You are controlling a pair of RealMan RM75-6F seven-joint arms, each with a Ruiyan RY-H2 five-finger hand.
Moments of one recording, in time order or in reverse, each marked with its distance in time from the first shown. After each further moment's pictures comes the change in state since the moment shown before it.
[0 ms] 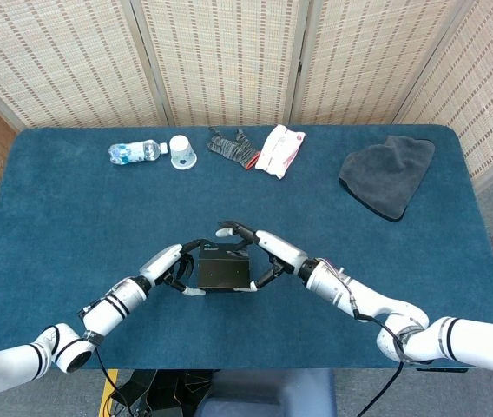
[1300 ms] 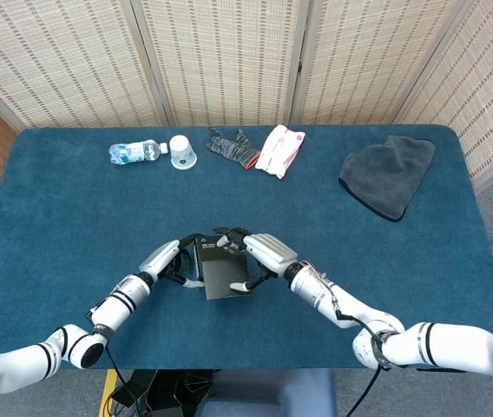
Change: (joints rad) left arm 0.024 -0.038 -0.105 0.002 -0.169 -0.151 0.204; right arm 0.025 -0.097 0.035 -0.047 0.357 -0.019 -0.740
